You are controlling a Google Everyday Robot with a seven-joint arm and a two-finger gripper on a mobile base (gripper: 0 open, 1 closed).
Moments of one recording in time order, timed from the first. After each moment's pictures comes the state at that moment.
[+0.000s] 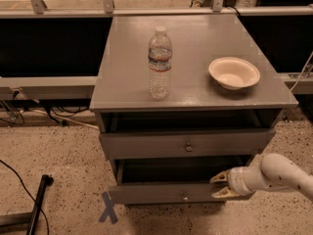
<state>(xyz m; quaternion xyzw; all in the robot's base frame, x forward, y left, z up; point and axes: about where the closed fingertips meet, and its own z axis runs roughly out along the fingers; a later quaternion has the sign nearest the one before) 0.499 -0.240 0.429 -0.72 0.62 0.11 0.31</state>
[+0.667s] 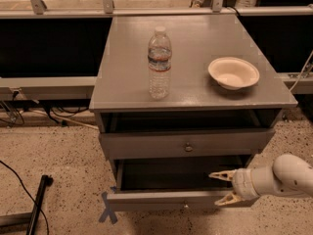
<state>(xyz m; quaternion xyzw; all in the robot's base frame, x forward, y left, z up) 0.463 -0.224 0.493 -0.74 0.57 0.13 0.35</state>
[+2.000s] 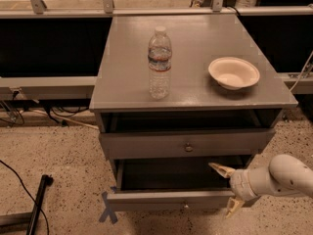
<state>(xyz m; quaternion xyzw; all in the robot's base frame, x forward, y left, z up) 0.461 -0.222 0.485 -0.74 0.57 0.13 0.33</state>
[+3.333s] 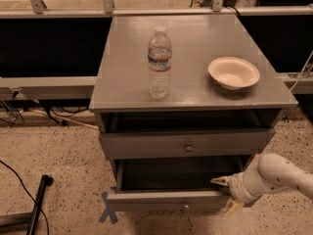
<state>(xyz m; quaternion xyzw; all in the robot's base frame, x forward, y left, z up) 0.460 -0.243 0.430 -0.75 0.61 0.13 0.24</state>
